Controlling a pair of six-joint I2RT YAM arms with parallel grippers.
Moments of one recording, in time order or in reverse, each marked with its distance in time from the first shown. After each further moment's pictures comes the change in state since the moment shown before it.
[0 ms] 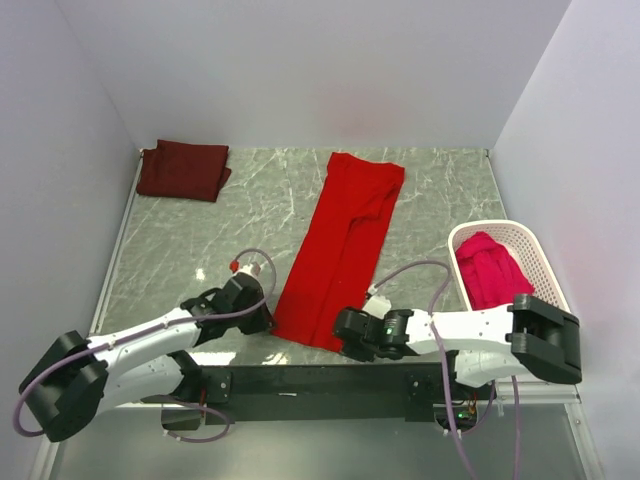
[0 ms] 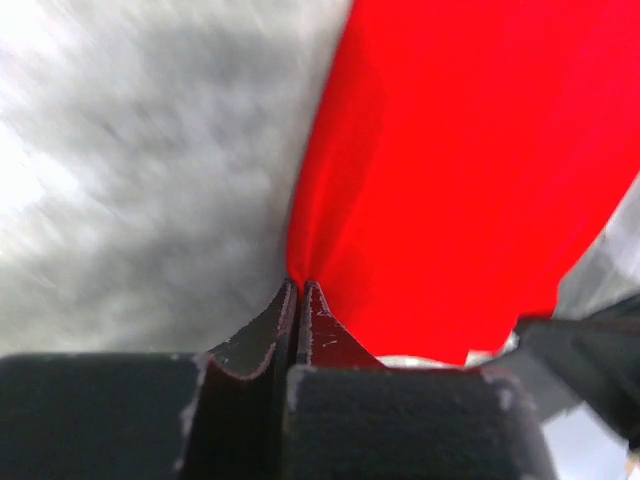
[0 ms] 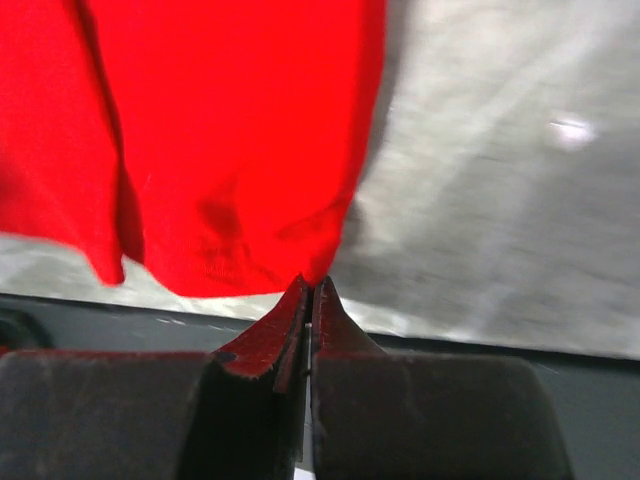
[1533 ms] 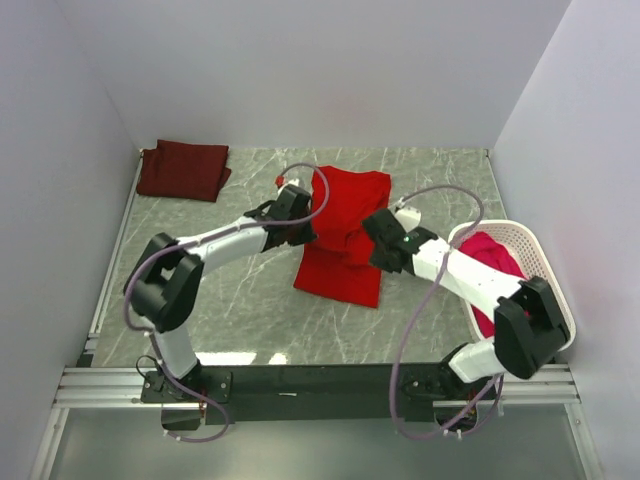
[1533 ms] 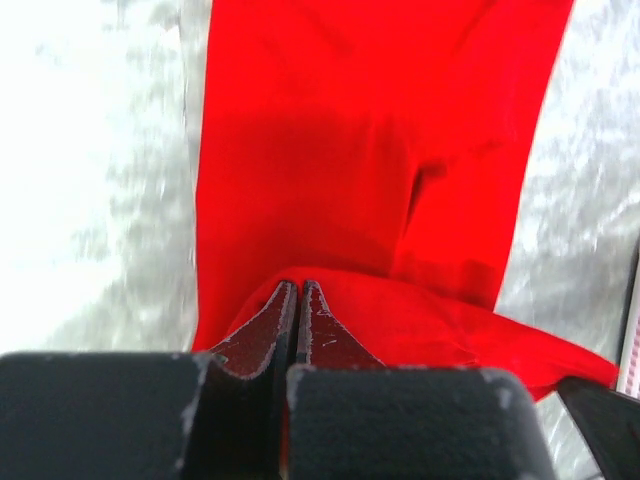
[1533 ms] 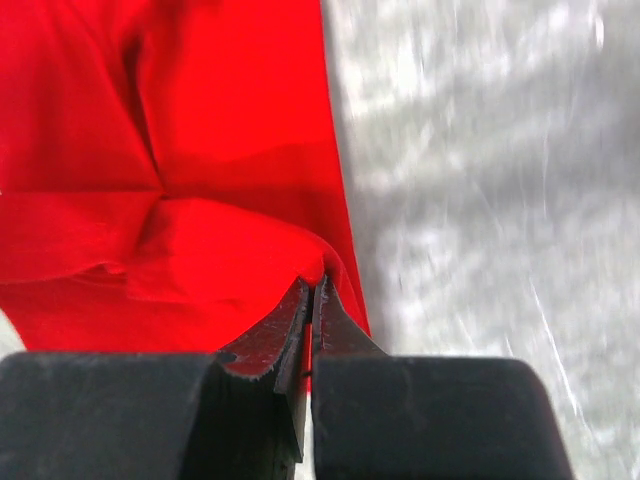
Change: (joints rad) left arm 0.093 0.733 0.848 -0.003 -0.111 0.151; right arm -0.648 0.113 0.402 -0.217 0.166 -0.636
